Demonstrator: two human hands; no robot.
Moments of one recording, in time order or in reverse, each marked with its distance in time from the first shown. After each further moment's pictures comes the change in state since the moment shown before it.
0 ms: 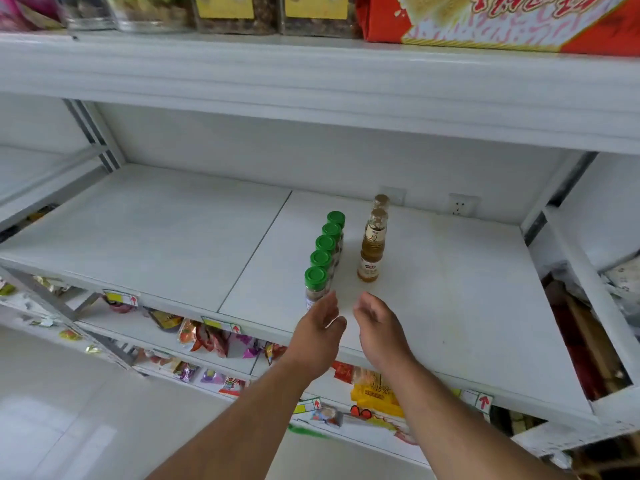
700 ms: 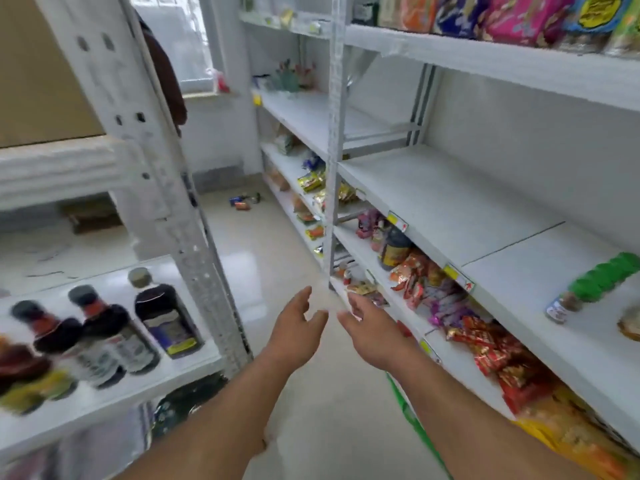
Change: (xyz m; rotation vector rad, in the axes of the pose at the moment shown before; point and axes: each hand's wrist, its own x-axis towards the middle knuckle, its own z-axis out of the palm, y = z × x) left_hand -0.395 -0.135 -0.193 0.008 0.936 -0.236; right_hand -0.302 -0.055 0.235 -0.409 -0.944 -0.435
